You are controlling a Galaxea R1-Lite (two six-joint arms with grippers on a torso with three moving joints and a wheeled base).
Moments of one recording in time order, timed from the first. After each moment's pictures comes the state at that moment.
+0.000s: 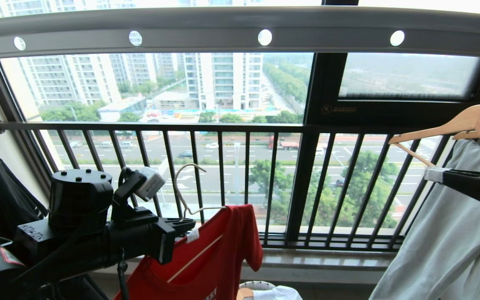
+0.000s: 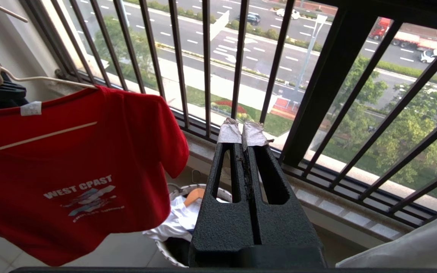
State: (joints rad) left arm -0.44 1.55 -0.53 -0.63 -0.32 -0.05; right arm 0.33 1.07 -0.78 -0.08 0.08 0.00
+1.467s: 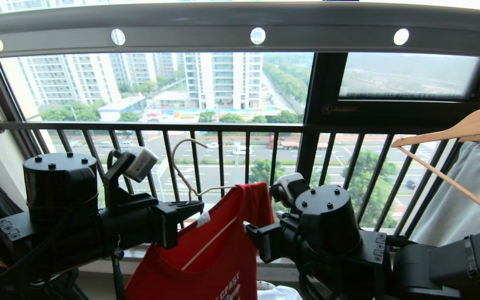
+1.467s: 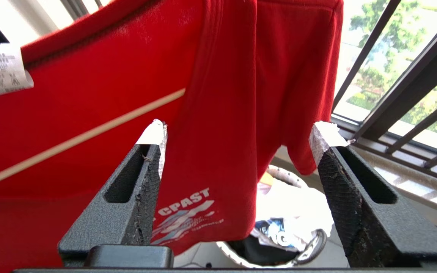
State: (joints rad) left arm -0.50 1.48 -0.57 -0.67 -0.31 -0.21; right arm 0.88 1.85 -0.81 -0.65 -0.39 0.26
